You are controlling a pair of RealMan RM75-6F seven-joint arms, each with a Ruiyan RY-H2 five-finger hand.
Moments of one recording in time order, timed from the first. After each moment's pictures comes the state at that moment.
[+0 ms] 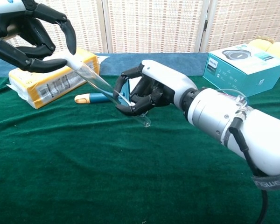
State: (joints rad) left arm -0.57 -1.17 -0.14 -1.98 1.51 1.13 -0.11; right arm 0.71 -1.80 0.26 -1.59 -1.20 1.00 0.03
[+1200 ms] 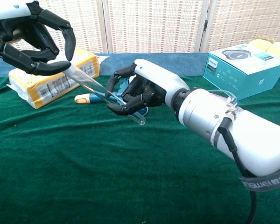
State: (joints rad) left arm -0.59 -1.19 -0.13 -1.97 1.50 1.13 -0.11; right arm 0.73 -1.84 0.27 -1.58 -1.19 1.00 0.03
